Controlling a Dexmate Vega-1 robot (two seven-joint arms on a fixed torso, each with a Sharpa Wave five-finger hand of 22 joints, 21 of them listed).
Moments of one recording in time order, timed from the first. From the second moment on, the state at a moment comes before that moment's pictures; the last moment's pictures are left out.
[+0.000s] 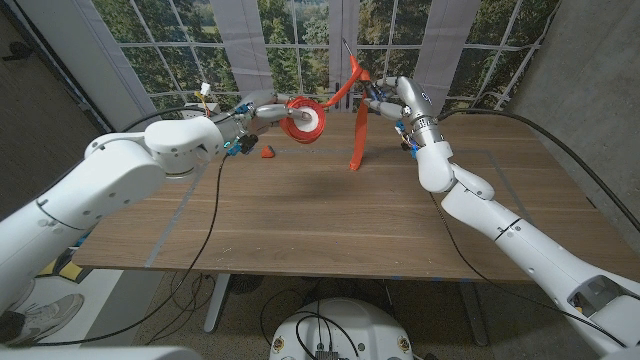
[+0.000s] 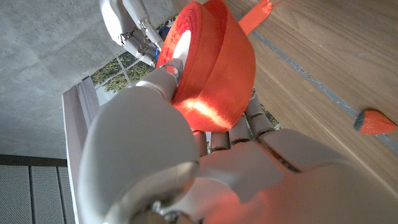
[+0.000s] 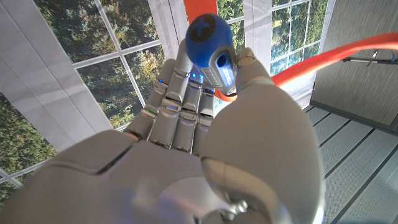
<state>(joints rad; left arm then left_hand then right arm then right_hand) 0.96 1.02 0.15 -2.31 -0.86 0.50 0.21 1.15 0.10 0.59 -0.16 0.19 0.71 0.14 0.19 0.35 0.62 0.25 0.80 0.34 0.66 0.19 0.93 0.32 0.30 0.10 1.57 0.31 -0.77 -0.60 -0.52 -1.76 -0.36 0.04 -0.52 1.15 0.04 0.25 -0.13 0.22 0.92 0.09 0.21 0.26 0.97 0.08 0.50 0.49 1.02 -0.05 0.49 0.87 0.44 -0.05 1.08 0.18</state>
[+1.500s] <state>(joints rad) 0.98 1.09 0.13 -2.44 -0.76 0.82 0.48 1.15 0.10 0.58 -0.16 0.19 0.72 0.14 0.18 0.34 0.64 0.25 0.77 0.34 0.67 0.17 0.89 0.32 0.30 0.09 1.57 0.31 -0.76 -0.87 -0.48 -2.00 -0.18 -0.18 0.00 1.15 0.04 0.24 -0.12 0.22 0.92 0.09 0.21 0.26 0.97 0.07 0.47 0.51 1.03 -0.06 0.47 0.88 0.42 -0.05 1.08 0.18</state>
